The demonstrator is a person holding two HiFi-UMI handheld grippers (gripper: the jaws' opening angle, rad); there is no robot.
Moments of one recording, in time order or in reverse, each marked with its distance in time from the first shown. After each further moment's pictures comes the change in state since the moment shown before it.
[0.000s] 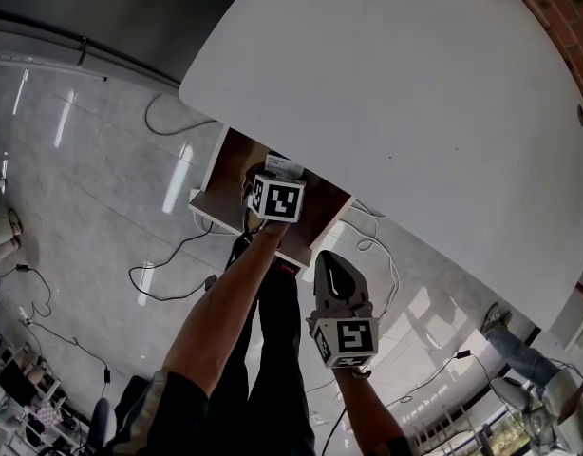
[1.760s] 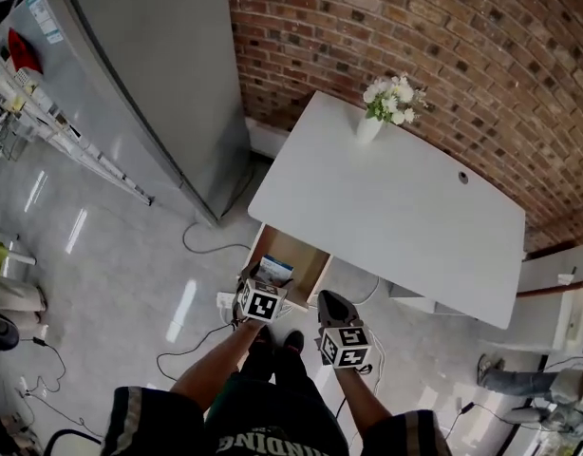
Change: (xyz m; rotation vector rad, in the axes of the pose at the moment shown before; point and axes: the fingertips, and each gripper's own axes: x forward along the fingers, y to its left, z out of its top) left arm -0.340 -0.040 0.020 0.277 -0.287 -0.061; right arm -0.158 0.078 0.142 -0.006 -0.209 -0.008
